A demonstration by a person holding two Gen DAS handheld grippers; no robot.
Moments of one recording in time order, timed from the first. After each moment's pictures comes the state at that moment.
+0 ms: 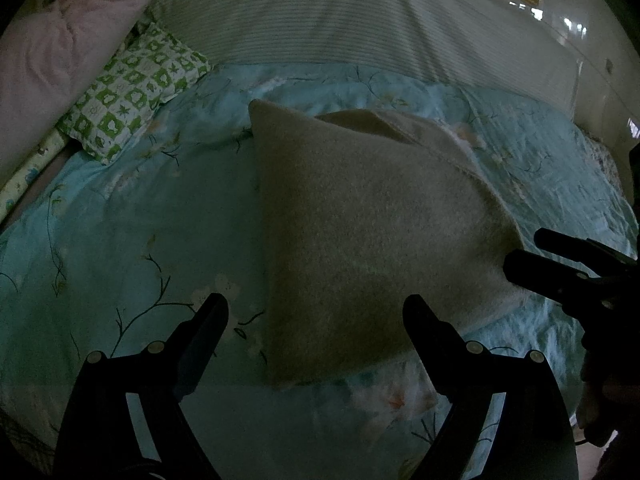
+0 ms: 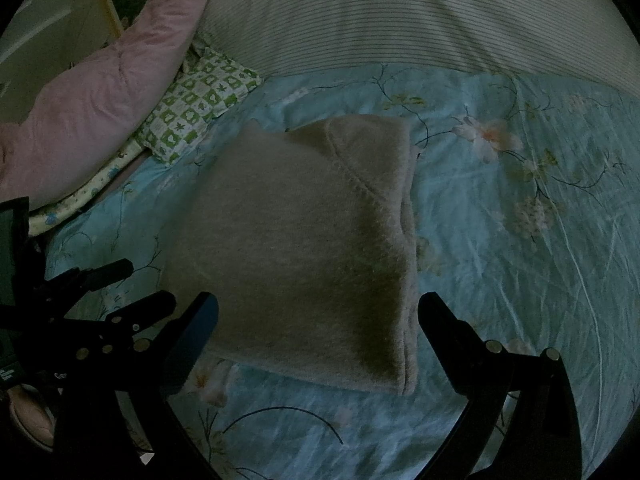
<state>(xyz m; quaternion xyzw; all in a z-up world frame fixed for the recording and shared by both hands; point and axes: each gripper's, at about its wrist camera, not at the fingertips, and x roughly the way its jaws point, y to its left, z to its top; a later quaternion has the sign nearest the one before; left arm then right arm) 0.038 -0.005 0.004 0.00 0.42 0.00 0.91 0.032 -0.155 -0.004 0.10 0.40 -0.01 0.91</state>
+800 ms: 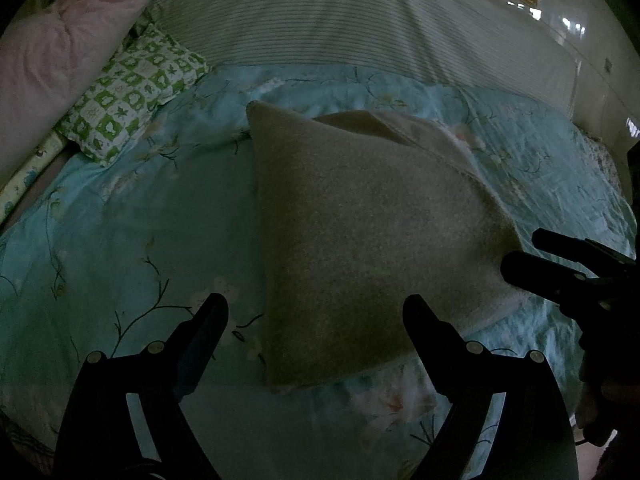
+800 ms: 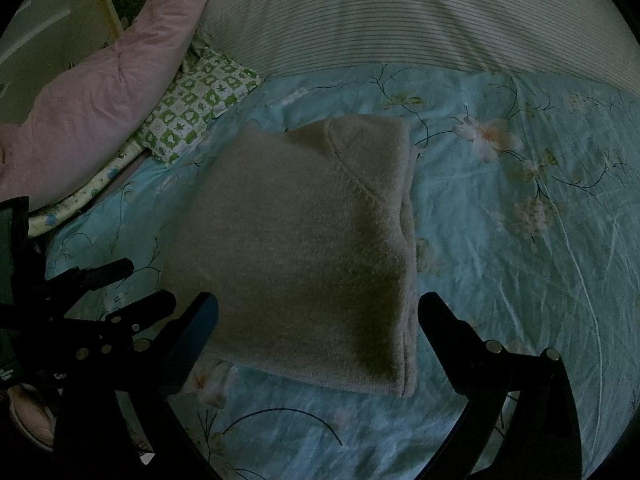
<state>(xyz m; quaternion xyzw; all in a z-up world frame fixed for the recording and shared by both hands) 0.041 -0.004 0.005 0.00 0.42 -0.01 0.91 0.032 -0.156 -0.004 0.10 0.40 -0.01 0.91</state>
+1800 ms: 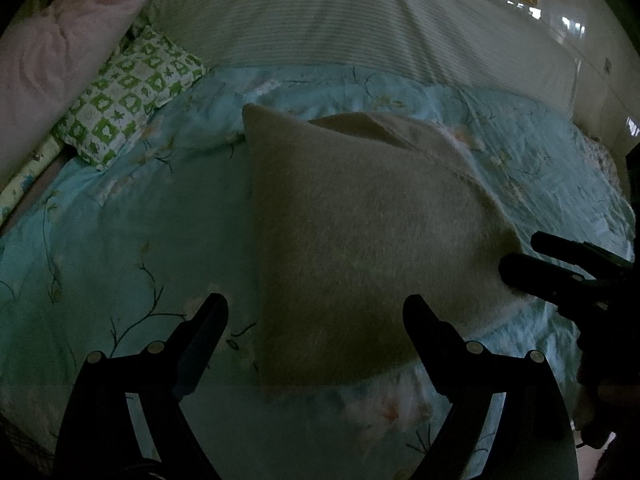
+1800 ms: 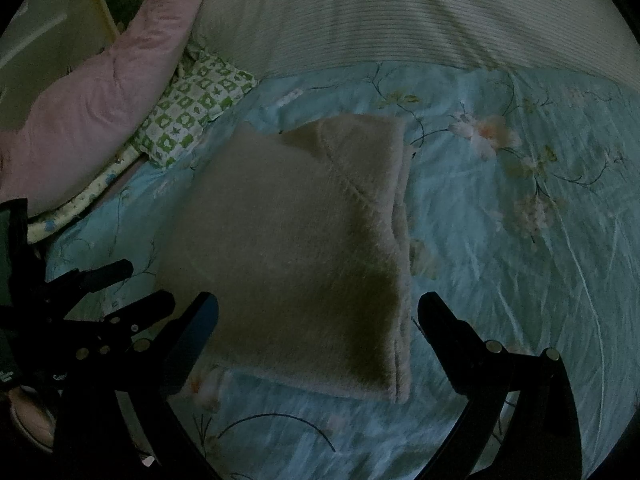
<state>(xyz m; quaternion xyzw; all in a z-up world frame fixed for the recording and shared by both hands) 0.051 -0.003 0.003 0.01 0.42 -0.02 0.91 0.035 -0.166 -0.009 0.11 0.39 -0.01 0.91</state>
